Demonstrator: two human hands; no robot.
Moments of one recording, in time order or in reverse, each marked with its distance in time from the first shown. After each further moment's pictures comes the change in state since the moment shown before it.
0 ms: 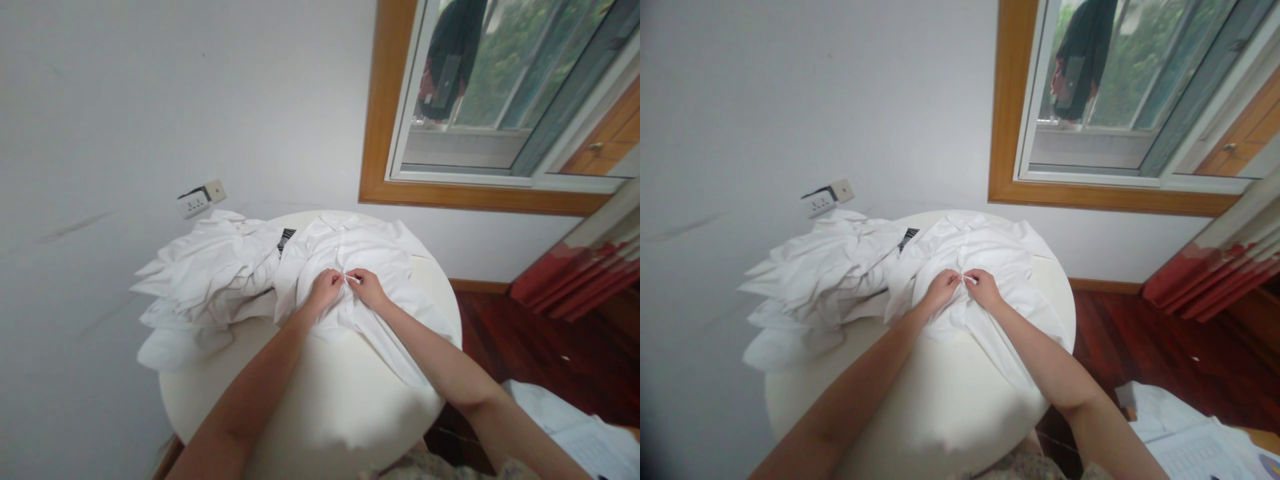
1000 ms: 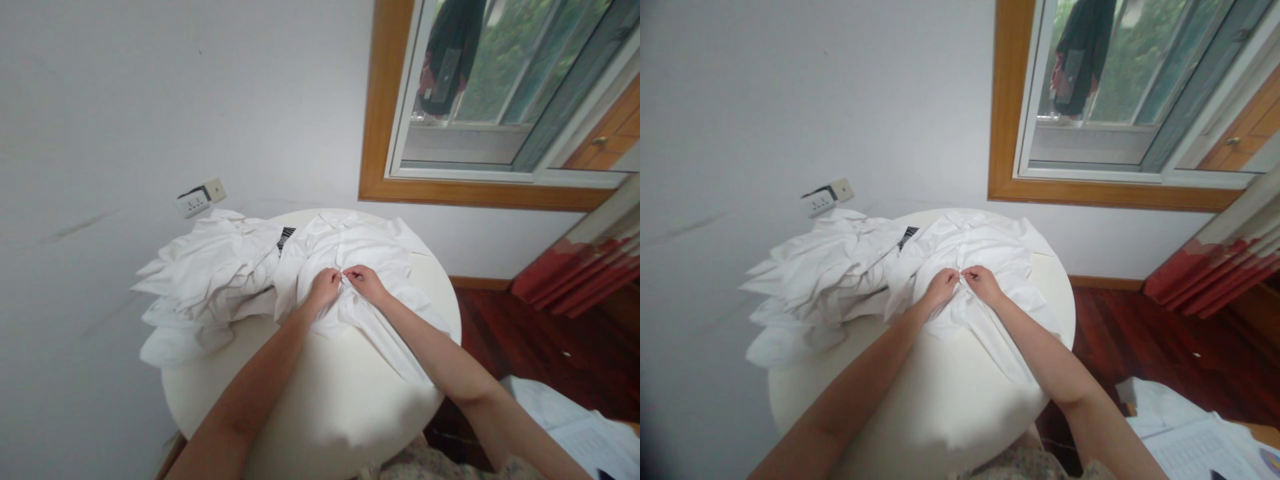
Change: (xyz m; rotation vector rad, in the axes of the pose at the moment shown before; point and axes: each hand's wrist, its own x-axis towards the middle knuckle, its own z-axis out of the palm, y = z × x) left_hand 0.004 -0.003 0.002 0.061 -0.052 -0.023; right_hand 0.008 0.017 0.002 0.063 -0.056 -0.028
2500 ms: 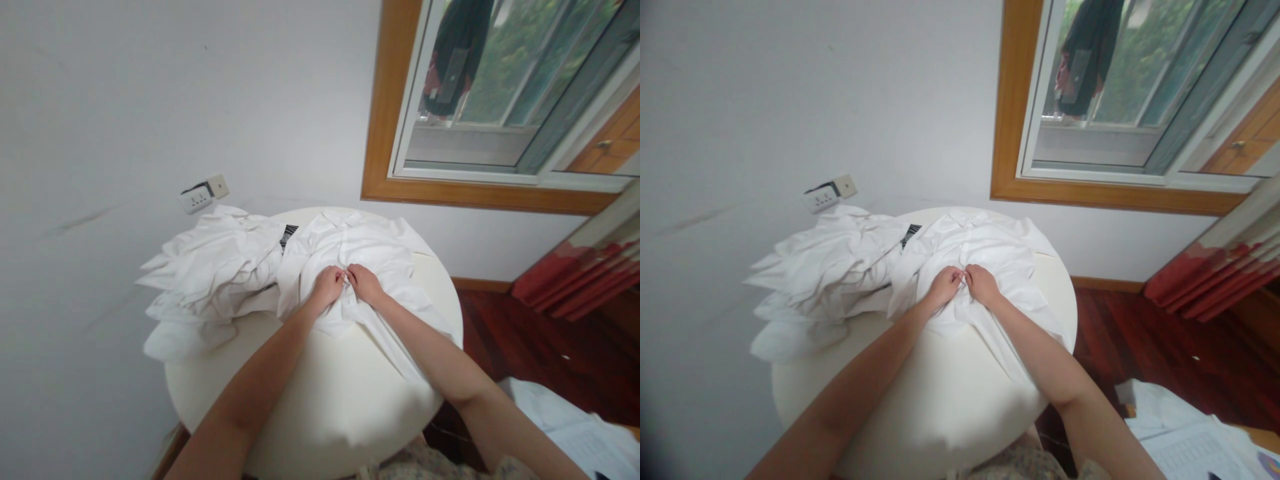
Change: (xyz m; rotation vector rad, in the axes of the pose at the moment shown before) left_hand -0.004 0.004 0.001 0.039 0.032 0.023; right_hand -0.001 -0.019 0.007 -0.558 -0.090 -0.038
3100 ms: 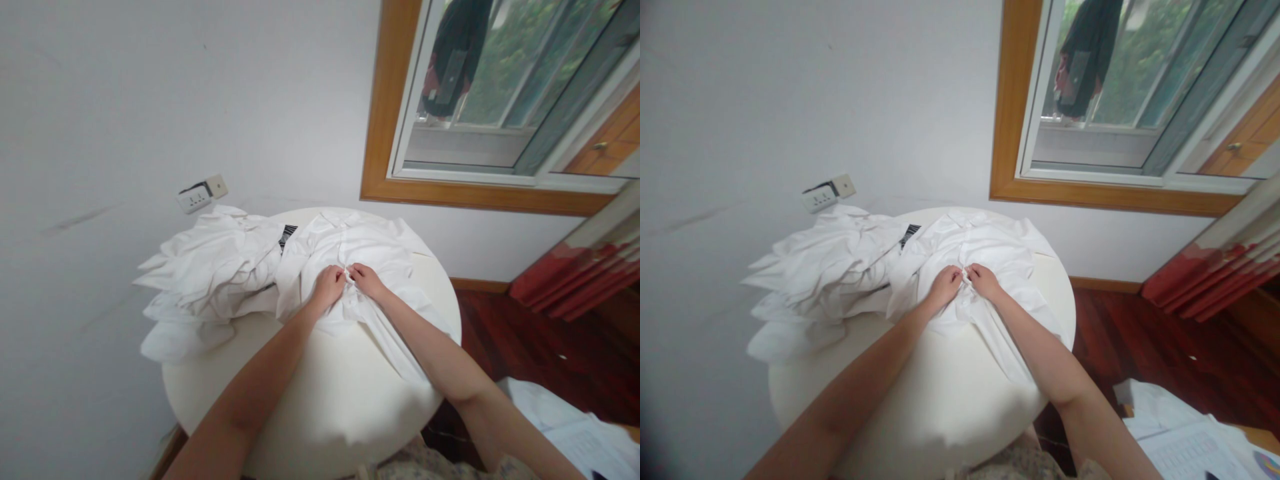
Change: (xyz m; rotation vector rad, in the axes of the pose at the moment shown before) left_hand -0.003 0.010 -0.001 -0.032 0.040 -0.003; right_hand 0.010 0.024 0.007 0.424 -0.021 0.094
